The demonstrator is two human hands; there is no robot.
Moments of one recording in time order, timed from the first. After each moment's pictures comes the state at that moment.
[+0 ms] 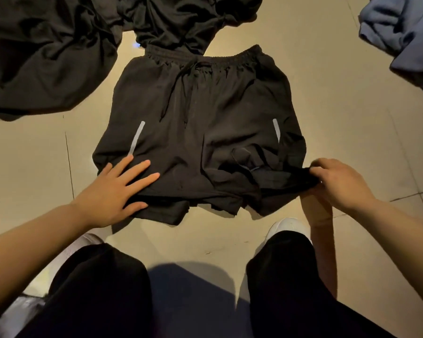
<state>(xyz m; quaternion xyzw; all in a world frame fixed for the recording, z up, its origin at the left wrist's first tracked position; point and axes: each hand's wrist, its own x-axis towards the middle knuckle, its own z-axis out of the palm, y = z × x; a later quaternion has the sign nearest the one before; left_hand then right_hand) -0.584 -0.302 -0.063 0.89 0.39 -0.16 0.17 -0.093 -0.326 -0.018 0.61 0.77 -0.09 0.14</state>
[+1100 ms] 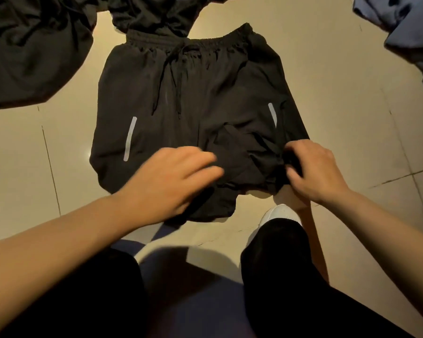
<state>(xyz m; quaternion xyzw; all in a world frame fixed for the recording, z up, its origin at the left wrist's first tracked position) -0.459 -0.301 0.013 0.96 0.23 0.13 0.13 -0.136 -0.331 -0.010 0.68 0.71 -0.16 0.03</state>
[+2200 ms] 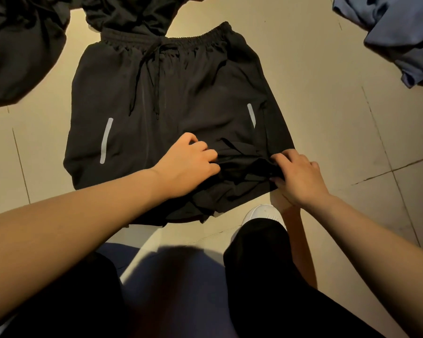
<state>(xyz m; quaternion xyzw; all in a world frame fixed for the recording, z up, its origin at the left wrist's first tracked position) -0.385 -0.275 -0.035 0.97 0.23 0.00 0.05 -0.122 -0.345 -0.025 0.71 0.66 -0.17 0.15</state>
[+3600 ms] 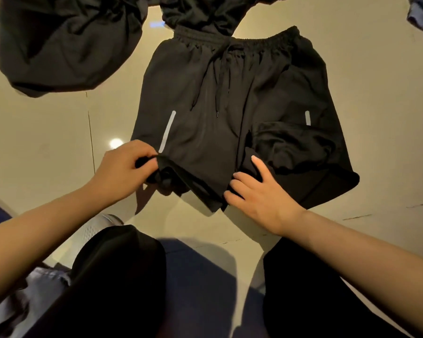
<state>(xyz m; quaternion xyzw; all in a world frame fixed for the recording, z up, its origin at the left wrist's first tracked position) -0.565 -0.302 -0.017 0.69 0.62 0.11 0.35 -0.267 -0.345 -0.027 0.32 0.94 -0.03 0.14</state>
